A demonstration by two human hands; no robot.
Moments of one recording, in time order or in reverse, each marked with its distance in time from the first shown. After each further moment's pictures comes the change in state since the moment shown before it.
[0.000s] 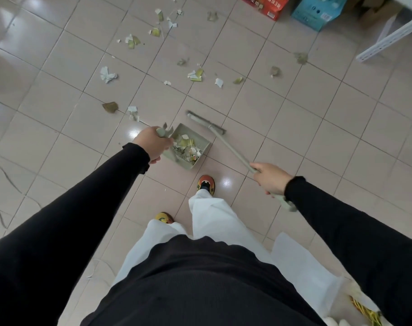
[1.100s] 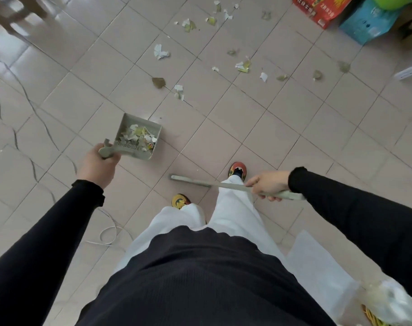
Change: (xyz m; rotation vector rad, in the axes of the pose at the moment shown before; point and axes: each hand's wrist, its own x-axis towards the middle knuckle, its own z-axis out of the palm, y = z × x) left_hand -0.140 -0.353 -0.160 -0.230 0.475 -0.098; right_hand -0.064 -0.115 0.209 -0.287 -0.391 0.074
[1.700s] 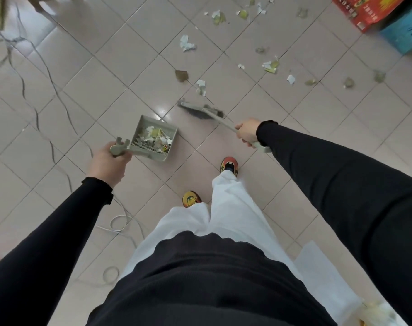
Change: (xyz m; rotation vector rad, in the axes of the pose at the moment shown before) left_hand 0.023 -0.004 -0.026 -0.063 0.000 -0.084; right_hand 0.086 -0.168 -0.082 0.015 0.363 -0.151
